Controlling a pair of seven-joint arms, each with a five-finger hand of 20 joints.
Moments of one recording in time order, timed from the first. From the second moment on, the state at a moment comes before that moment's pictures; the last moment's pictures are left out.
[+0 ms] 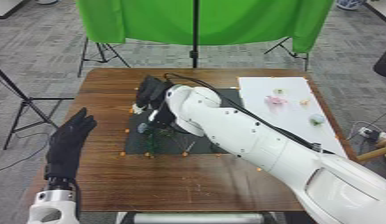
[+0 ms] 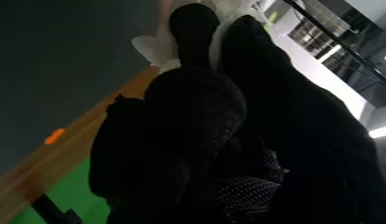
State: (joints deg) left arm 125.4 -67.9 -97.5 -114.6 54.6 6.9 20.8; right arm -40.3 -80.3 24.1 -73.0 -82.1 0.0 23.1
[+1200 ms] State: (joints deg) left arm 125.5 -69.0 -98.0 -114.3 54.8 5.6 20.3; right arm -54.7 -56.5 45.9 -107.8 -113.7 -3.3 26.7
